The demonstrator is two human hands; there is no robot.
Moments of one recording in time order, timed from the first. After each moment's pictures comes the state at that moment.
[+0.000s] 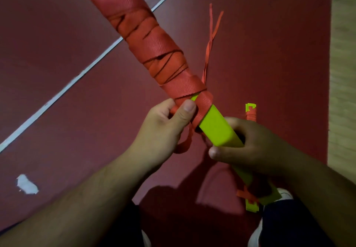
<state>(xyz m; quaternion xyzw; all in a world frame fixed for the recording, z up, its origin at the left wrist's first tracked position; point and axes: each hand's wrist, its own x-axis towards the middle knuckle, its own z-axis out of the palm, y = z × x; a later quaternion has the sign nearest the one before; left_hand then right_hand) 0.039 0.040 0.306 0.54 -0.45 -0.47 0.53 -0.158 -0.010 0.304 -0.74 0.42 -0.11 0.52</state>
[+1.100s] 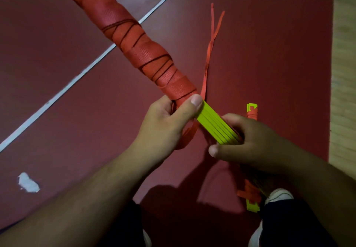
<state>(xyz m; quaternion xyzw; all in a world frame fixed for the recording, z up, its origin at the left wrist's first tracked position) 0.034 0.038 0.318 0.56 -0.46 -0.43 0.54 -0.152 -0.011 0.312 -0.73 0.44 -0.10 0.50</state>
